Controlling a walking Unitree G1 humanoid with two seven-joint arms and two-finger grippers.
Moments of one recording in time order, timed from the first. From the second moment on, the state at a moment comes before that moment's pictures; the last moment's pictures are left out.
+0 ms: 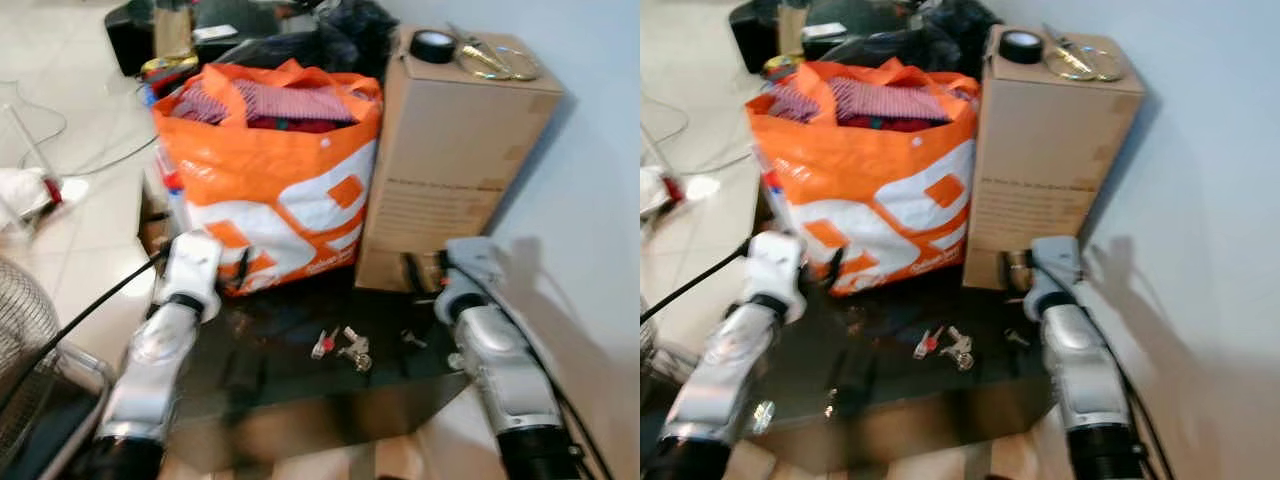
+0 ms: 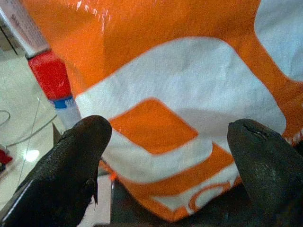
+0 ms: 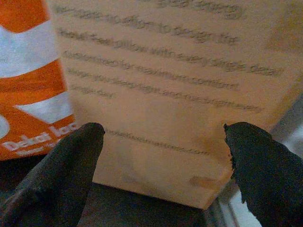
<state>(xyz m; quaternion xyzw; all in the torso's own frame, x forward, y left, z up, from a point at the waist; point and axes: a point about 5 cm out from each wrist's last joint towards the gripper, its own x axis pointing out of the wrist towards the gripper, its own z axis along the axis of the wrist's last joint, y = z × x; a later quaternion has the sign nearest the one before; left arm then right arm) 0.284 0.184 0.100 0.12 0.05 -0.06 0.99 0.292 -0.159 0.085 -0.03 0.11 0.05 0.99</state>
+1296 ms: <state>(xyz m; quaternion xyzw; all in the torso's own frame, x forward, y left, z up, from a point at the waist) 0.253 0.161 0.076 0.17 0.17 -0.33 0.91 0.273 -0.187 0.060 -0.16 0.29 0.25 0.91</state>
